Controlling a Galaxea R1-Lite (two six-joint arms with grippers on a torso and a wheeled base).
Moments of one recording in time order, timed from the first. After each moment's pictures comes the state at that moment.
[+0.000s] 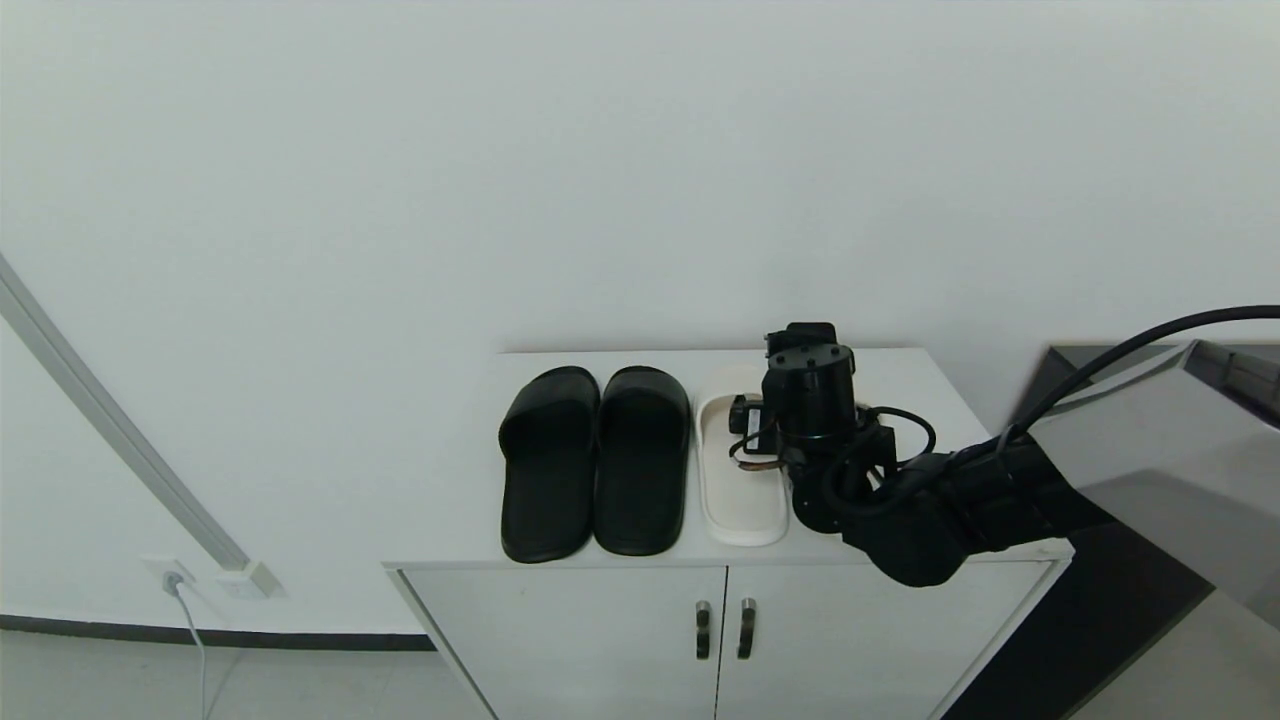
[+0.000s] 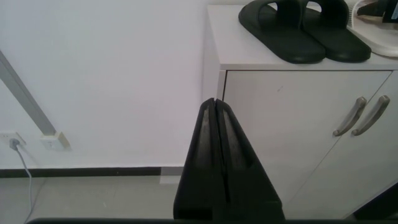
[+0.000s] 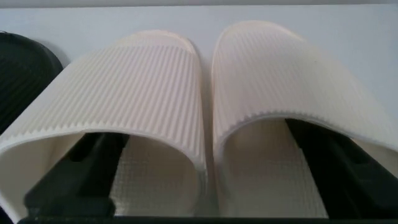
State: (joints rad) left arm 0.00 0.00 0.00 0.00 0.02 -0.01; right arm 0.71 2.16 -1.28 -0.65 -0.73 0.20
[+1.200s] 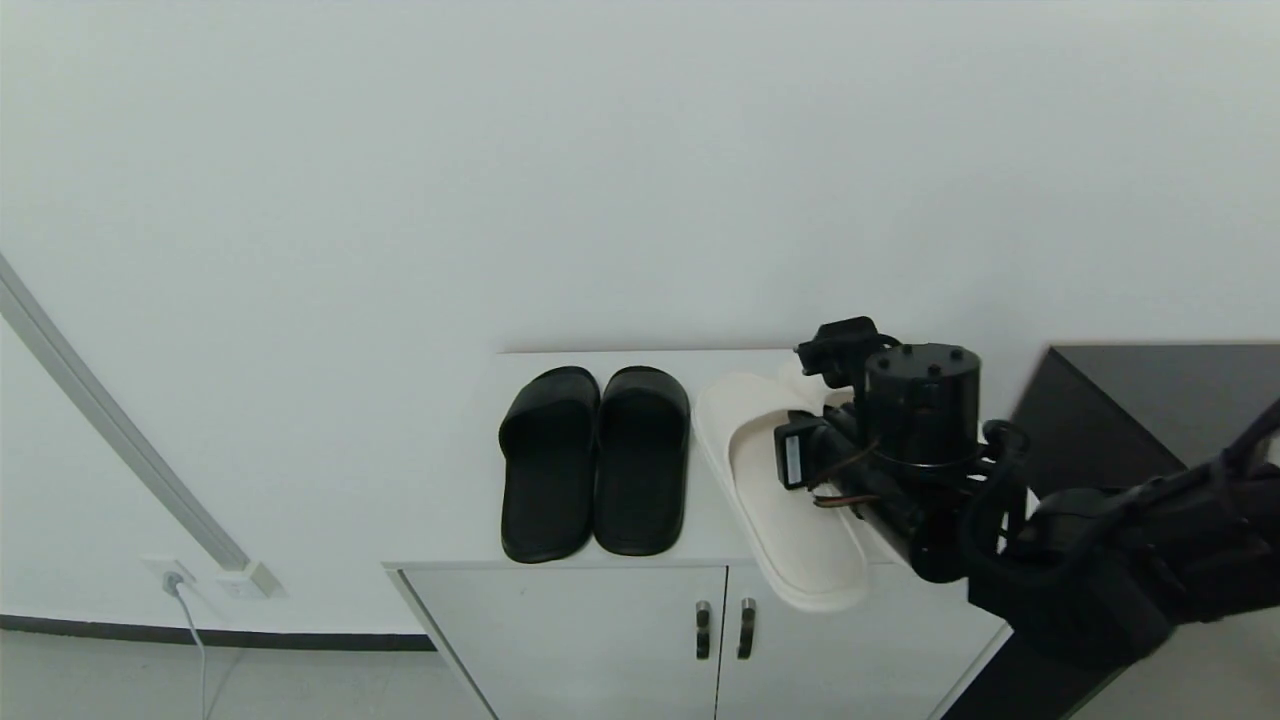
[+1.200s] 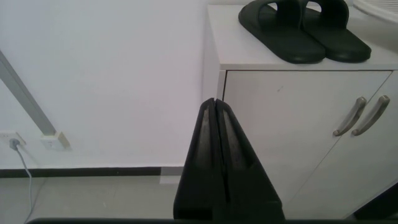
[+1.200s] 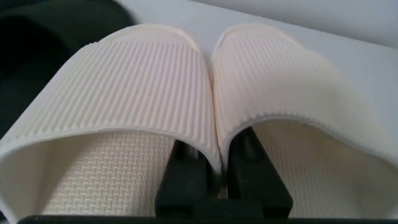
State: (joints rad) left arm 0.00 0.00 0.00 0.00 0.02 -0.01; right arm 0.75 1.88 -0.93 -0.77 -0.50 0.02
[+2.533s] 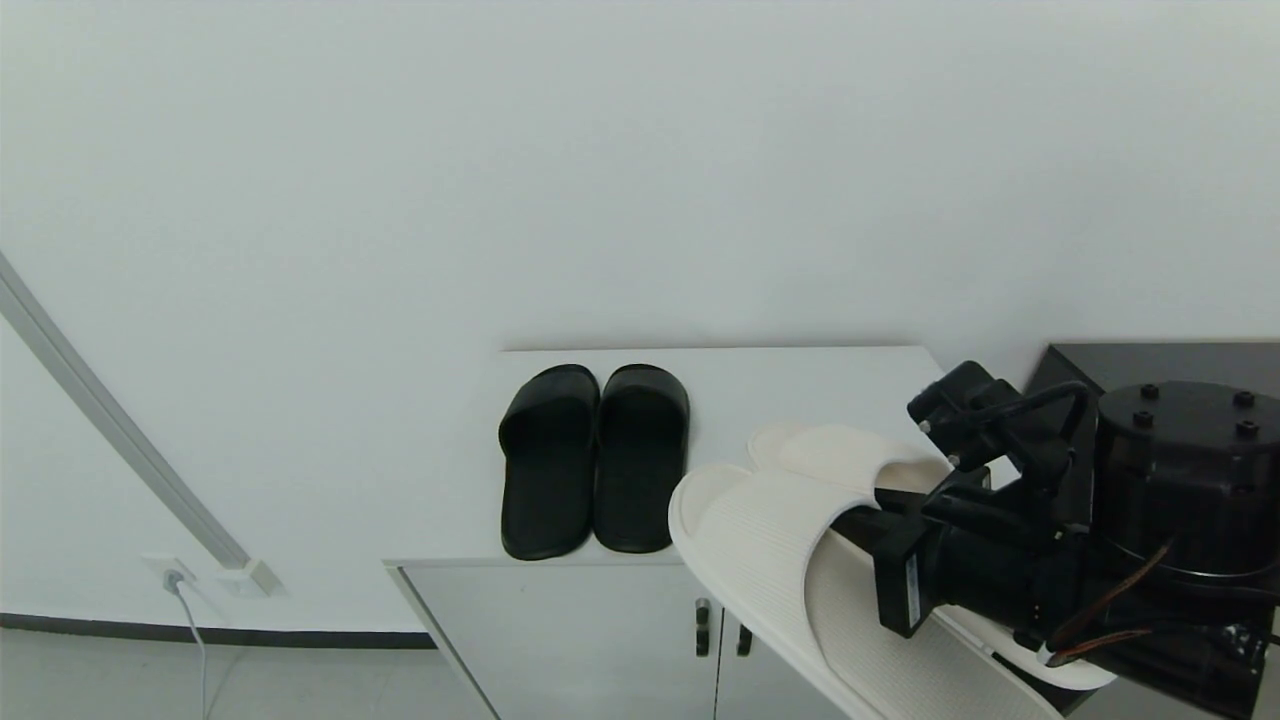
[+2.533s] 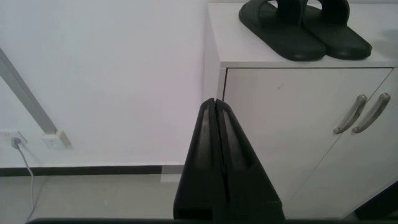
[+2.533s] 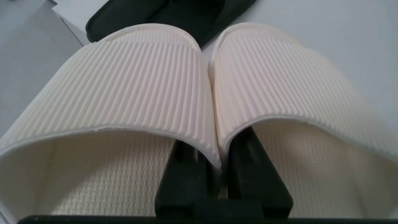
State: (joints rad) left arm 0.00 0.00 0.00 0.00 0.02 -0.01; right arm 0.82 1.52 -0.63 -0.65 -0.10 0.02
